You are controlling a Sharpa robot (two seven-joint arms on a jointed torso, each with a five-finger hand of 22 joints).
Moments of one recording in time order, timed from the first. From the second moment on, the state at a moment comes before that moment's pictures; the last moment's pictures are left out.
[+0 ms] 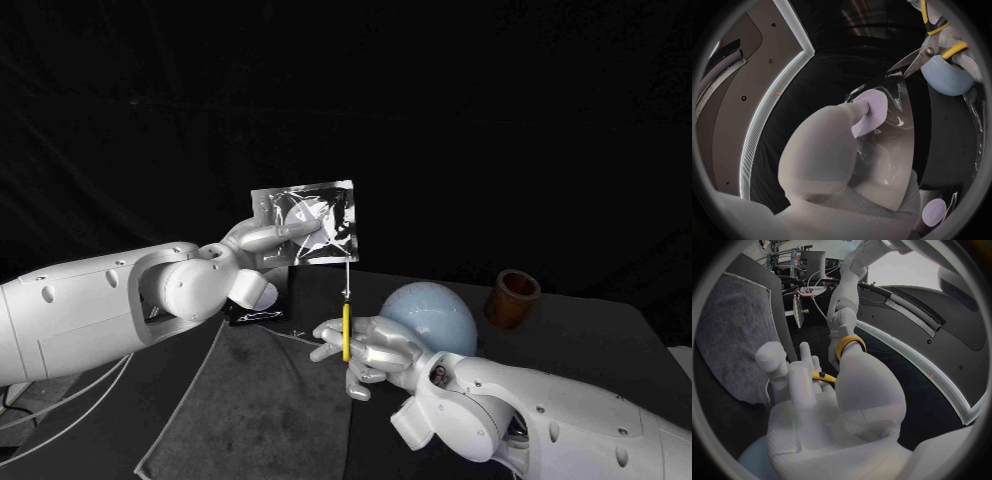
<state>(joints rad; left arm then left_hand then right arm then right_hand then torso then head) 1.32 -1.04 -0.07 1.59 0.17 -0.06 0.23 1.49 -0.09 0.64 0.13 0.05 0.98 0.18 0.32 0.34 1.22 0.13 0.06 0.06 1.16 0.08 0.12 0.25 0.16 1.20 0.16 0.16 0.07 1.03 -0.53 -0.06 1.54 -0.28 -0.14 0.21 1.25 -0.02 -0.22 0.28 0.05 0.51 0.16 0.25 0.86 0.91 0.14 0.24 0.25 1.40 0.07 1.46 1.15 0.12 1.23 0.17 0.97 1.31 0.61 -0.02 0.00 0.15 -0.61</state>
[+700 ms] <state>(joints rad) 1.32 -1.04 -0.08 1.60 0.17 -0.06 0.23 1.49 -0.09 0.64 0.13 0.05 0.98 0.18 0.32 0.34 1.22 0.13 0.06 0.06 1.16 0.08 0.12 0.25 0.16 1.20 0.16 0.16 0.07 1.03 -0.53 -0.06 1.54 -0.25 -0.17 0.21 1.28 0.03 -0.27 0.25 0.05 0.74 0.14 0.63 0.95 1.11 0.08 0.40 0.36 1.44 0.01 1.48 1.19 0.11 1.29 0.12 1.08 1.31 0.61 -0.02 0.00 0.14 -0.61</state>
